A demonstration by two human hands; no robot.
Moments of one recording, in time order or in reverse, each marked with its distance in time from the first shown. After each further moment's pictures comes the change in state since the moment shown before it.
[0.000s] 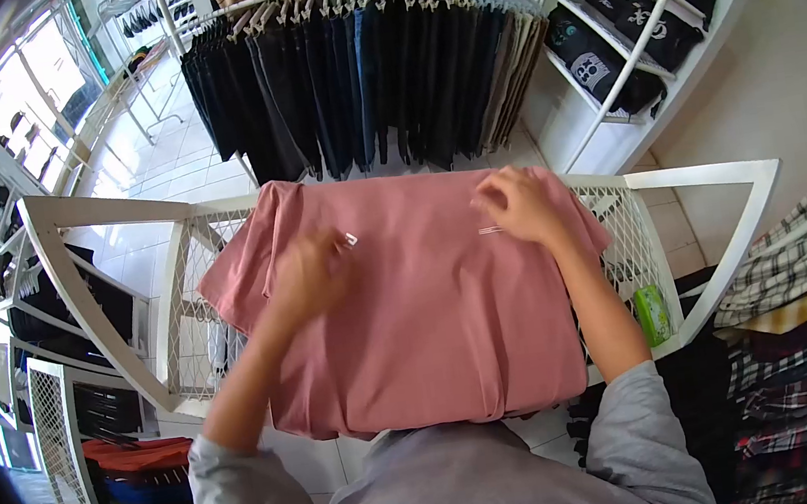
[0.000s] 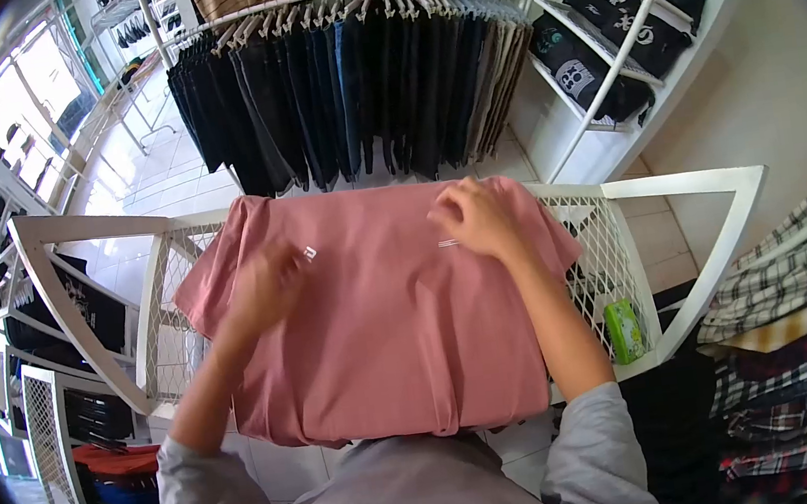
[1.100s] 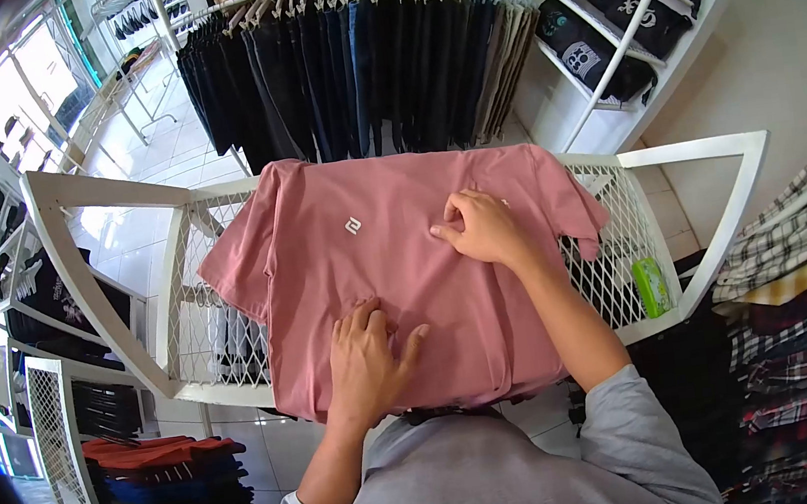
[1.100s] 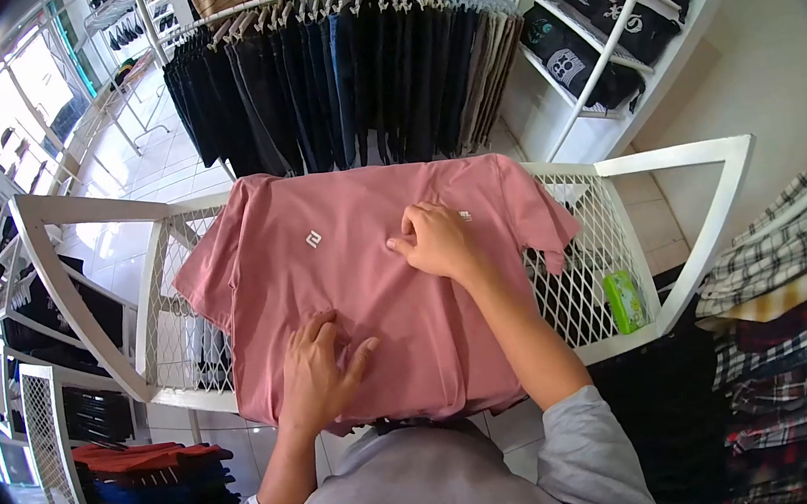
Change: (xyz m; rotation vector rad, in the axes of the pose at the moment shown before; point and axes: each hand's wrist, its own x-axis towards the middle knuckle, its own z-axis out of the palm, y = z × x) left_hand -0.127 0.078 0.046 0.024 0.132 -0.036; right_hand -0.033 -0.086 0.032 0.146 -0.034 0.050
